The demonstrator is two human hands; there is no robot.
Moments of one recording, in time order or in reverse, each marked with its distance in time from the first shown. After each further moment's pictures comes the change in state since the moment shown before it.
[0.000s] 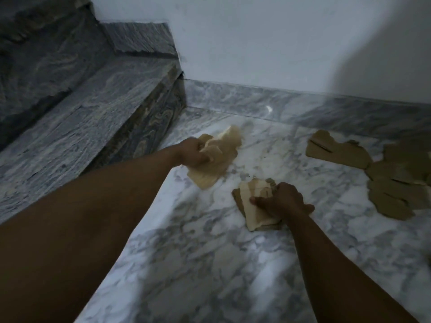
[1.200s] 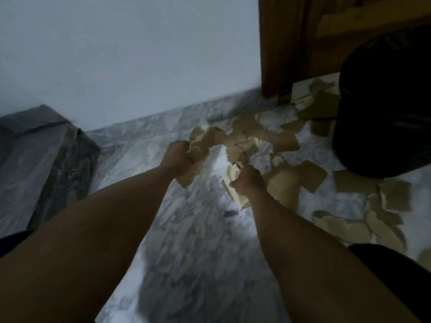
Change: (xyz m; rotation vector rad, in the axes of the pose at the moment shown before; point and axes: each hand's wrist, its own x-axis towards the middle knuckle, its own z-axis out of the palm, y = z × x) left_hand -0.133 0.301 0.102 0.188 0.118 0.269; right_hand -0.113 0.194 -0.151 0.391 0.137 0.098
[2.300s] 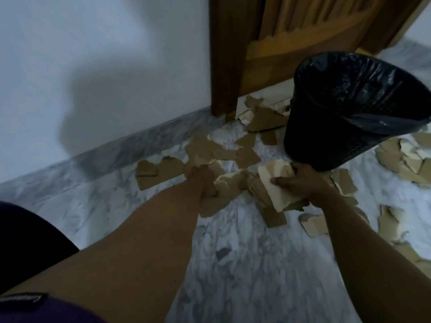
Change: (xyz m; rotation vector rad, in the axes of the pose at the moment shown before) left_hand 0.118 0.071 0.119 0.573 -0.509 0.614; right_hand -0.002 0.071 -0.106 0.232 0.365 0.224
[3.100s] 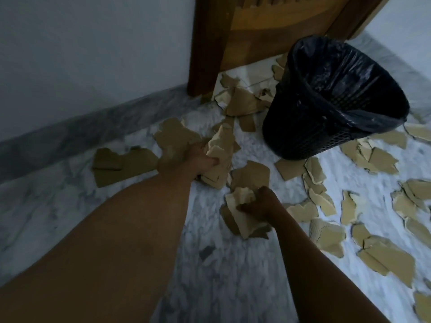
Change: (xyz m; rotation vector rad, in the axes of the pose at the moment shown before) left_hand 0.051 0.018 -0.002 -1.185 0.124 0.093; right_hand -0.006 0.026 0.089 -0.298 -0.077 0.332
